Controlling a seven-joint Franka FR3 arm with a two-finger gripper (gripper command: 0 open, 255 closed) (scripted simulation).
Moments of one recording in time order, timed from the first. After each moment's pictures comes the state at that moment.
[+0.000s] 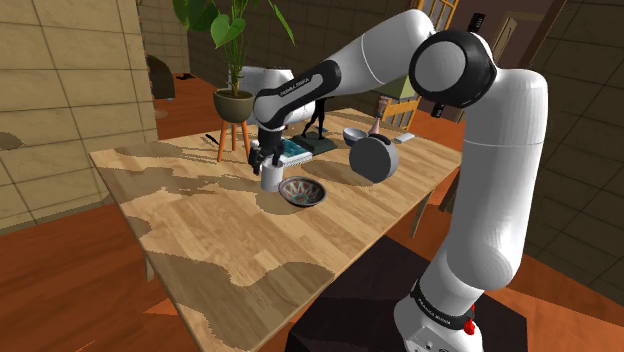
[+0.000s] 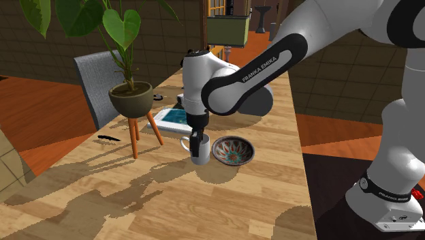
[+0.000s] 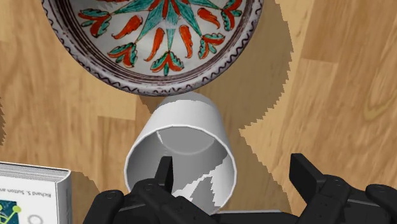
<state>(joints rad) -0.04 0.34 0.01 -1.90 0.00 2.28 -0.08</state>
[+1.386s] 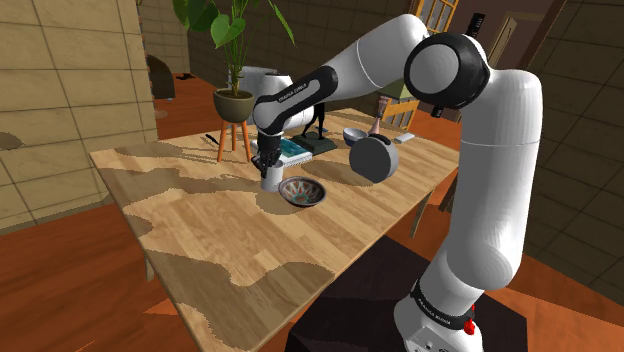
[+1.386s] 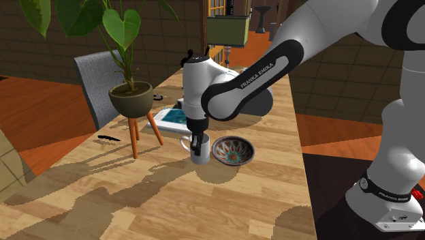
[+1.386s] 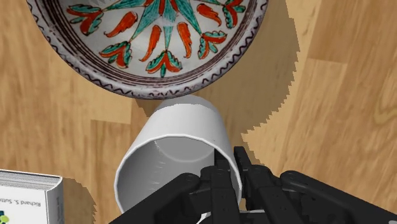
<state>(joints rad) -0.04 0.37 0.01 -1.91 0.00 2.31 -0.08</state>
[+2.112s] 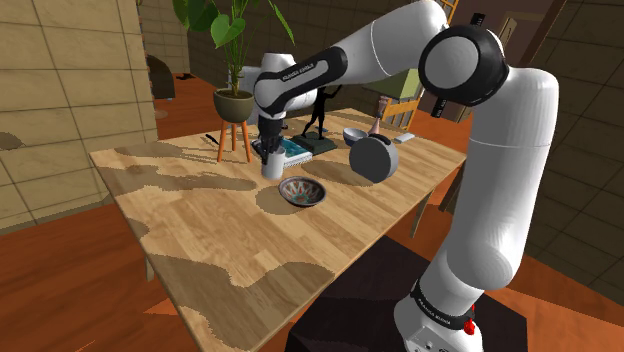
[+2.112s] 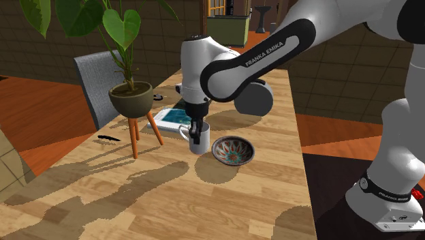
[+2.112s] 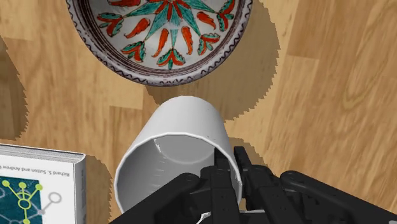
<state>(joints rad) -0.04 0.30 0.01 -1.86 0.00 2.20 -0.08</state>
